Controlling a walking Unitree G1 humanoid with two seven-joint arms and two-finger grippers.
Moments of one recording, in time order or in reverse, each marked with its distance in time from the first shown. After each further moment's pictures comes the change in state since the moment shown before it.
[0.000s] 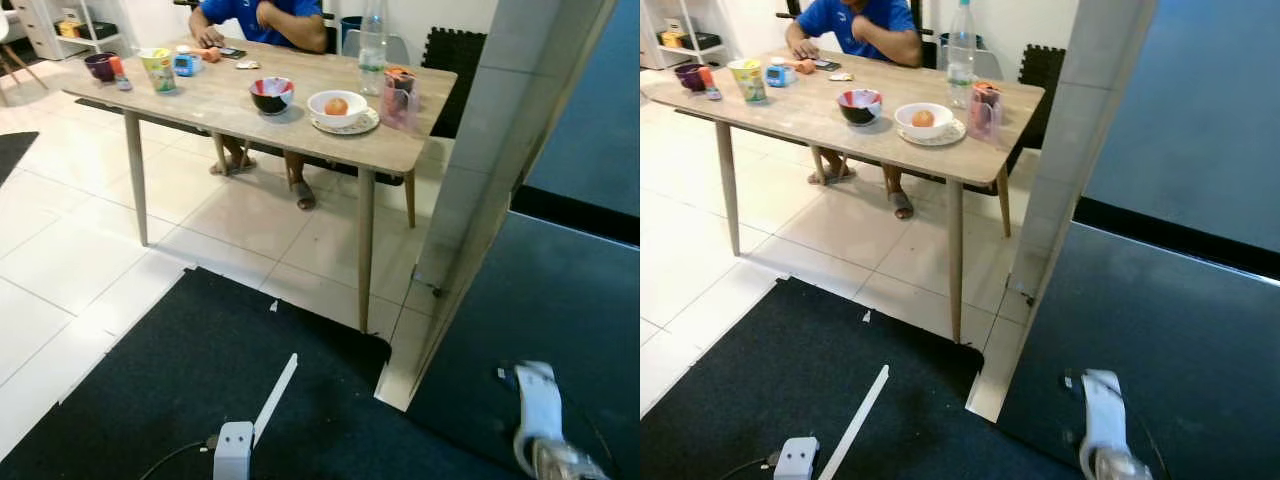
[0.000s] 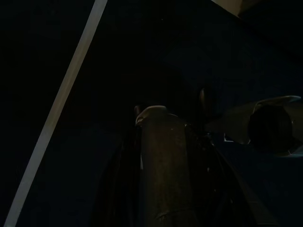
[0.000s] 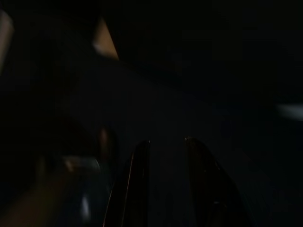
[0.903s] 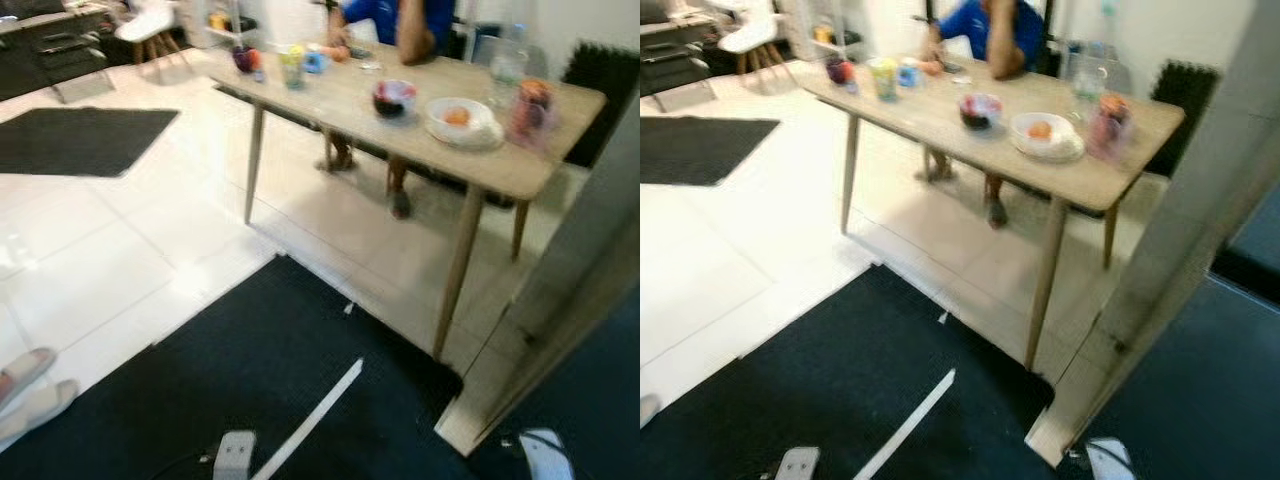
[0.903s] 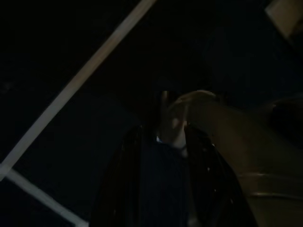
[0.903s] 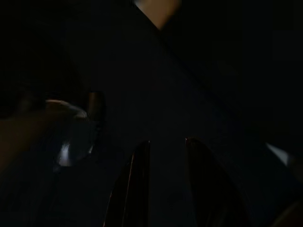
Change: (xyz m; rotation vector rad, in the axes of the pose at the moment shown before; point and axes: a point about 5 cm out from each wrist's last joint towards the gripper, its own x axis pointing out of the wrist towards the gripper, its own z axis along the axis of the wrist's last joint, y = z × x) left arm -0.001 0.002 -0.004 0.030 0.024 0.010; right arm -0.006 -0.003 -0.040 -0.172 0.130 -0.016
